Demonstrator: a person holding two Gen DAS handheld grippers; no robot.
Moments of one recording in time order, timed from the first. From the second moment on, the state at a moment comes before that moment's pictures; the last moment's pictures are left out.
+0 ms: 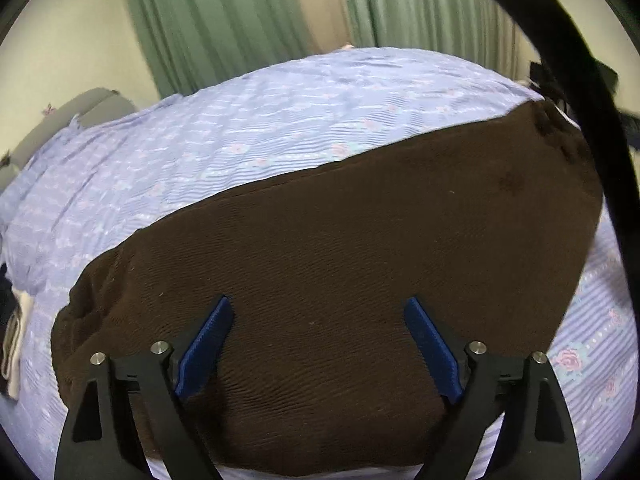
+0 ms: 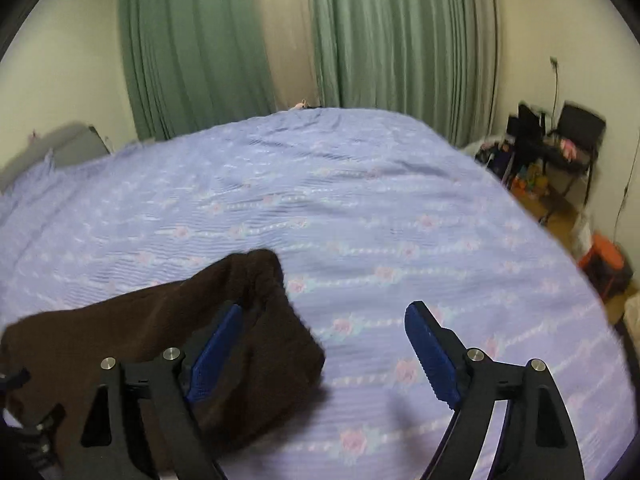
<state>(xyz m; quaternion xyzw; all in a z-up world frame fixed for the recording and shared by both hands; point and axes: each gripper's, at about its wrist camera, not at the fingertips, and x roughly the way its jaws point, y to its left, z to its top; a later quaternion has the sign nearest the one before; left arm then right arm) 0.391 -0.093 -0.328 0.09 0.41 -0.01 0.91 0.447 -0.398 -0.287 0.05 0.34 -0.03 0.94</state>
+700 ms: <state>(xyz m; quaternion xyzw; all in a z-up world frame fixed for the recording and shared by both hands) 0.368 -0.041 -0.278 0.09 0.31 0.11 0.94 0.459 -0.354 -0.328 0.09 0.41 -0.06 0.91</state>
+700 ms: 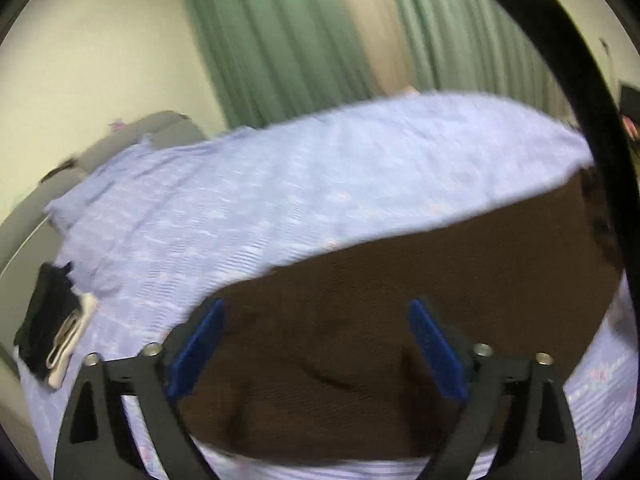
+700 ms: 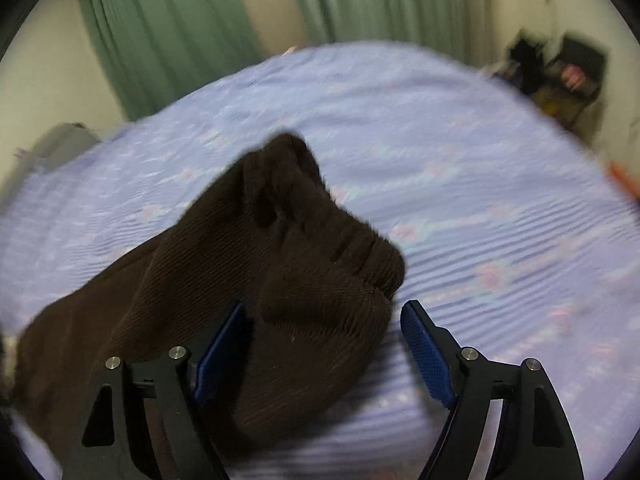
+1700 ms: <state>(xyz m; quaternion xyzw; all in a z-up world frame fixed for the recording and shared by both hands) 0.398 -0.064 -0.347 0.07 0.43 -0.04 0.90 0.515 -0.385 -0.330 0.20 0.39 -0.04 0.90</state>
